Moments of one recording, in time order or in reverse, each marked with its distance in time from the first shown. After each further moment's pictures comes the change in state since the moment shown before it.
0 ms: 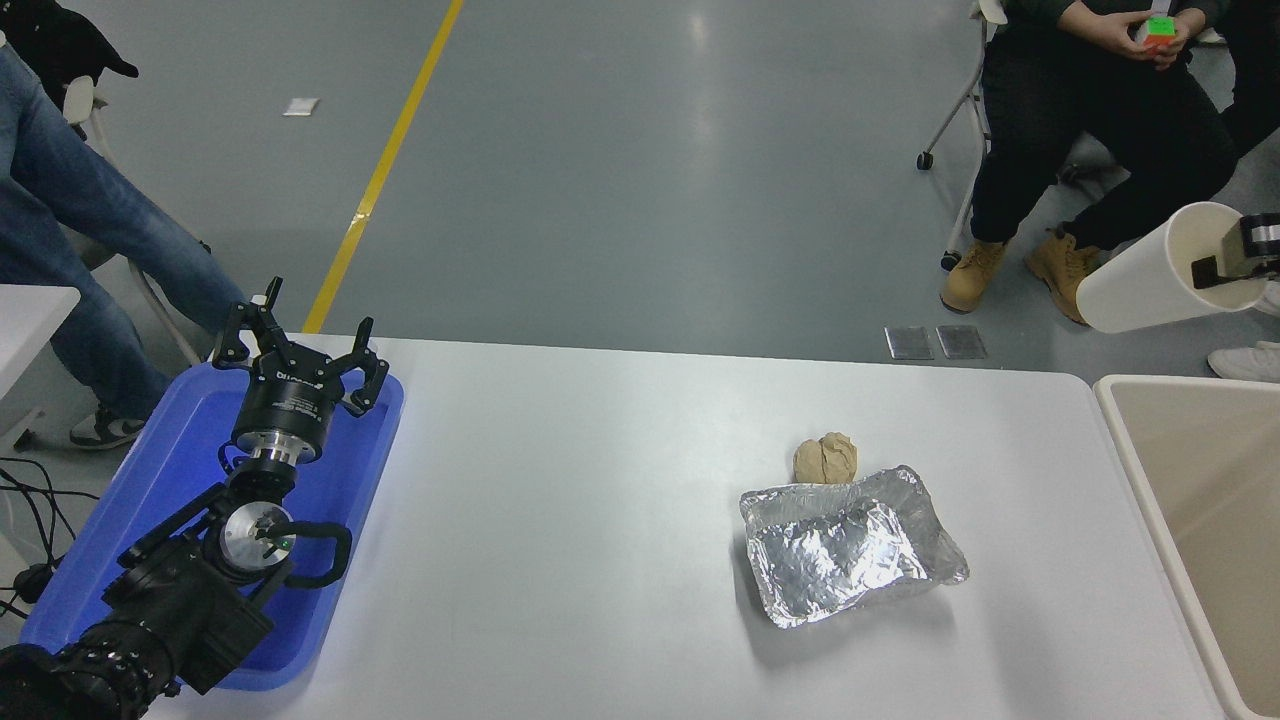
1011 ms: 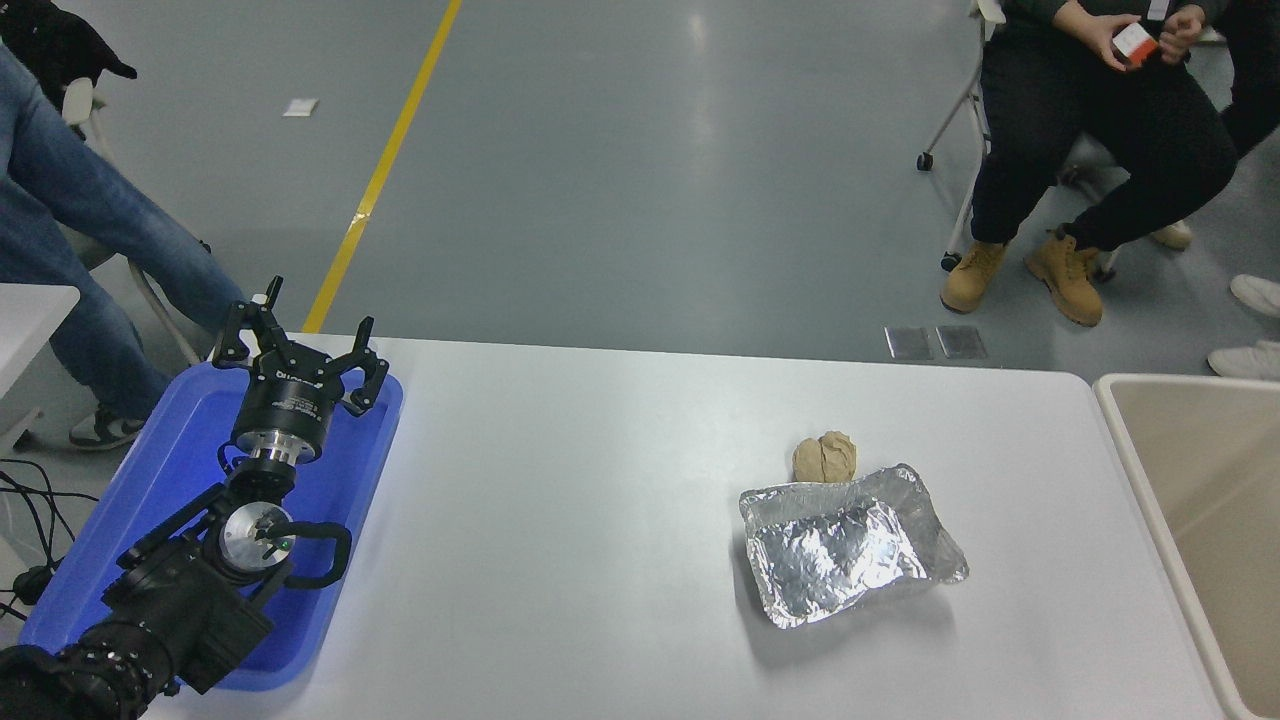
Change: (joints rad) left arm -0.001 0.000 0.000 0.000 0.000 0.001 0.000; right arm -1.024 0.268 0.035 -0.844 0.630 -0.443 -0.074
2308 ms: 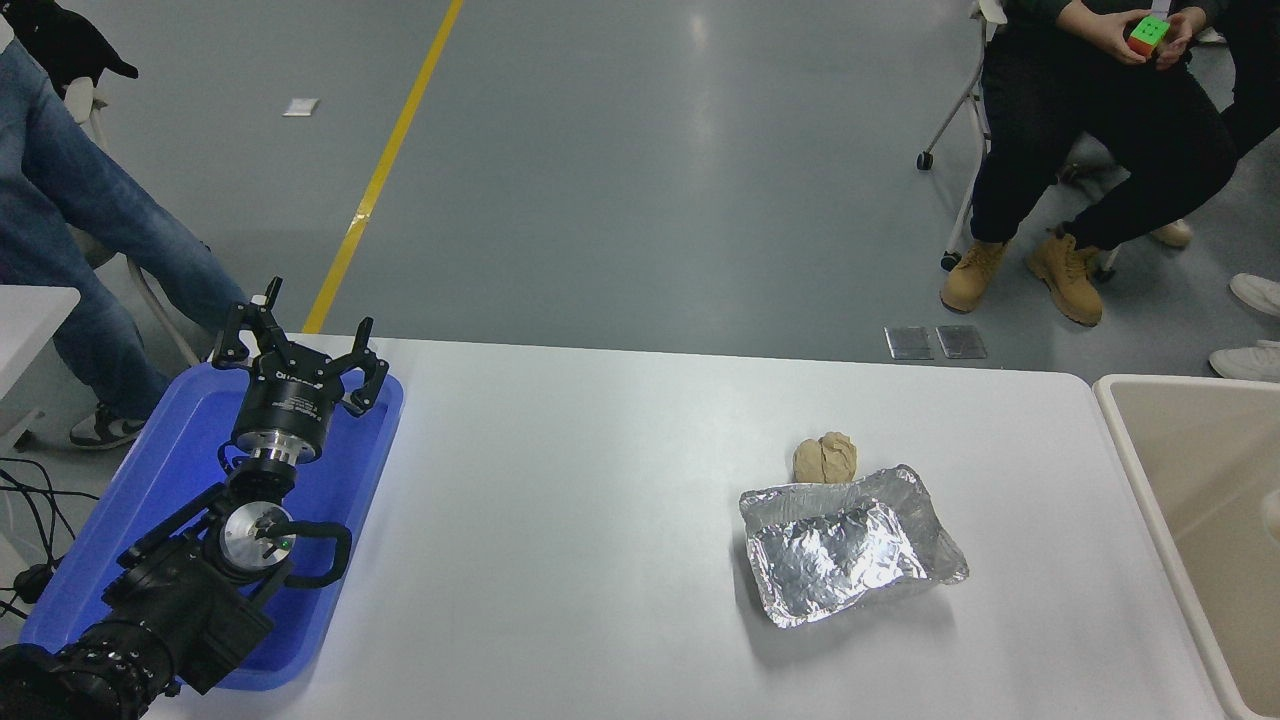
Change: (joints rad) left arm 0.000 0.000 0.000 0.000 0.000 0.000 -0.001; right arm -0.456 0.209 0.231 -0.176 0.113 -0.238 -0.142
